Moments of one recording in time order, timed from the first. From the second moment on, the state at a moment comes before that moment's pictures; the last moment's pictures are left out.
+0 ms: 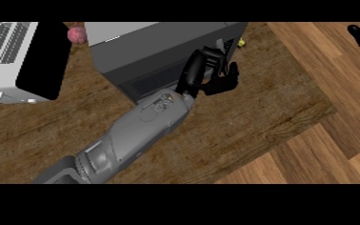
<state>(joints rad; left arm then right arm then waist) -1.01 0.02 -0.77 -0.77 0.71 0.54 -0.30 -0.35 -0.58 -0.18 -1.48 -0.62 0.67 -0.32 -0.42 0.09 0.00</state>
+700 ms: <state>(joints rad) -1.02 0.02 -0.78 -0.77 0.76 0.59 -0.36 -0.40 -0.62 -0.19 -1.45 -0.67 0.70 -0.28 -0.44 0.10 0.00</state>
